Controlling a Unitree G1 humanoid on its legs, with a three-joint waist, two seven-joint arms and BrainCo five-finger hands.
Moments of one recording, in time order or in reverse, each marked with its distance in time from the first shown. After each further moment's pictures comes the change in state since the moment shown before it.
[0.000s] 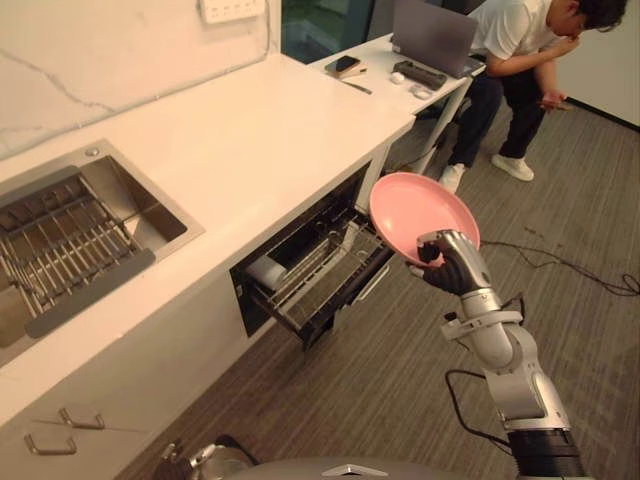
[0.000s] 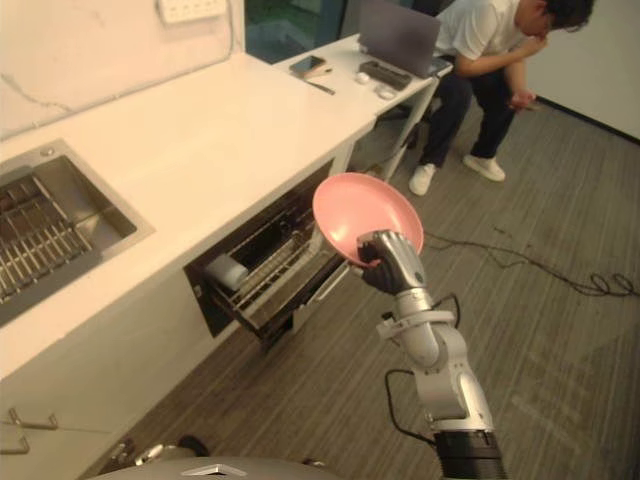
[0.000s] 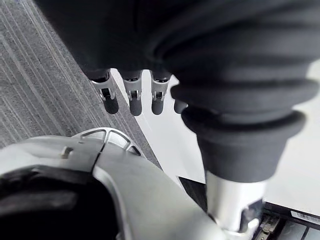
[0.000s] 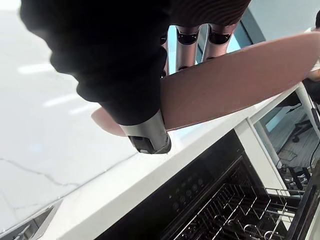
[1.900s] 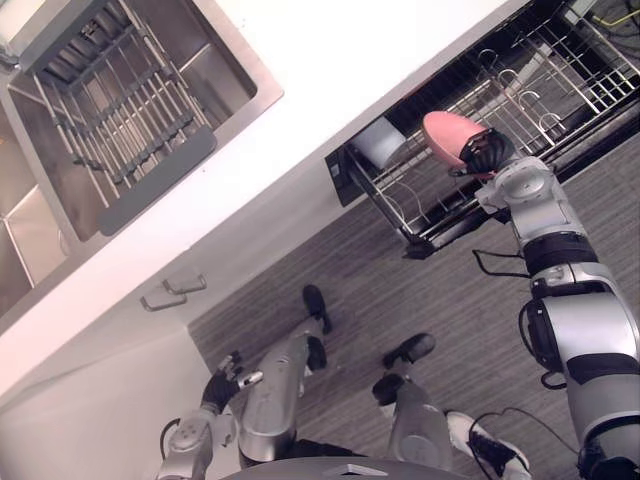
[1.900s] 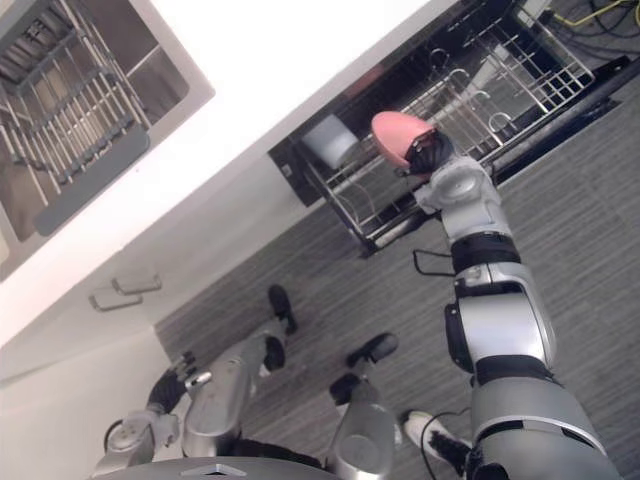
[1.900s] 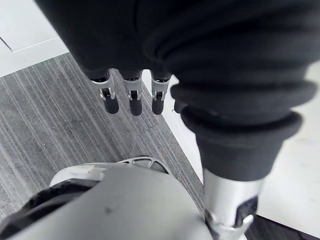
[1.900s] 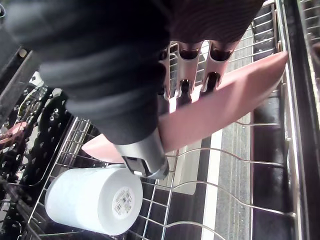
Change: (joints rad) left arm -0.191 0.001 -0.311 -0.133 -0.144 0.002 -0.077; right arm -1.026 -0.275 0.210 1.097 0.386 0.357 0.136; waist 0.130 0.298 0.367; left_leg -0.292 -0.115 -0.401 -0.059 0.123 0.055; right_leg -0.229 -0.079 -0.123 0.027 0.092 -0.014
